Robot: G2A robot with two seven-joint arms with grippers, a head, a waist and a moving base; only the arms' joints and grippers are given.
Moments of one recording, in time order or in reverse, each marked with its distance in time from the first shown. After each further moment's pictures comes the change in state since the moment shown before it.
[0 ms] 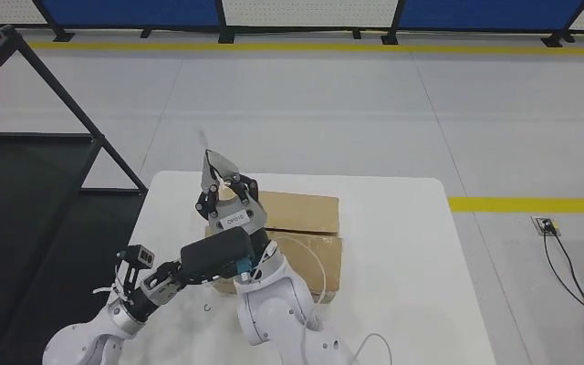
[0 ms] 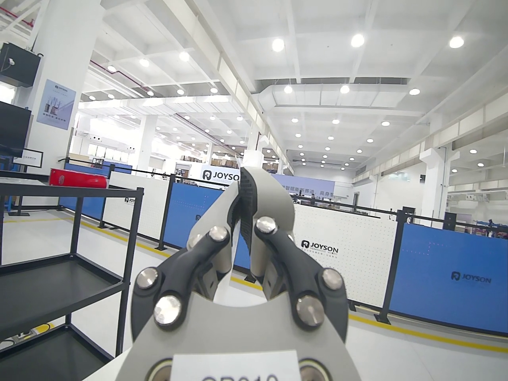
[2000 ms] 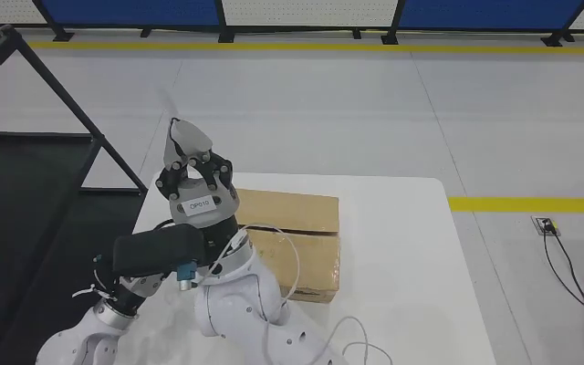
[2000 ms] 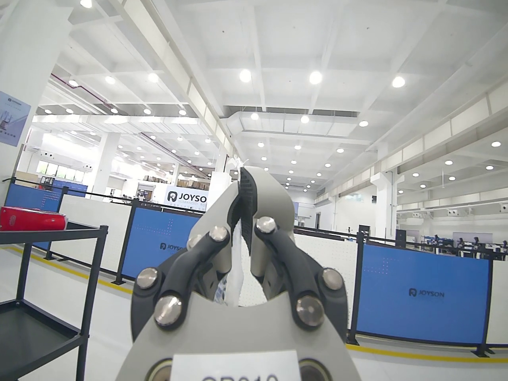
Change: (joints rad) left arm 0.032 -0.006 -0.054 0.011 -0.143 -0.053 0.117; right arm 0.154 -0.091 -0.081 0.104 -0.069 0.257 0.031
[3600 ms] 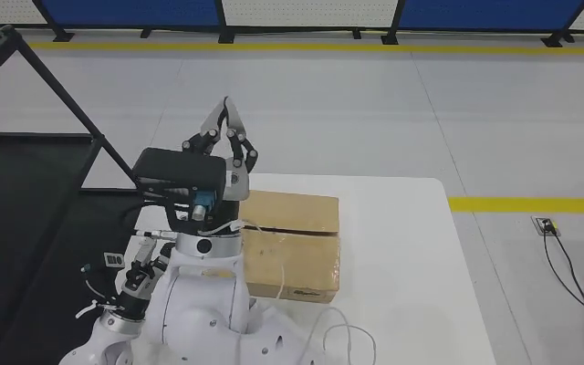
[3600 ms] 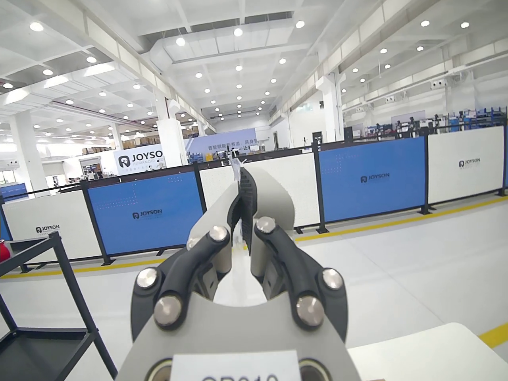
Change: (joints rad) left arm 0.045 -0.028 0.055 -0.033 0.166 -0.282 0.236; right arm 0.117 -0.067 -0.077 -0.020 0.129 0.428 0.438
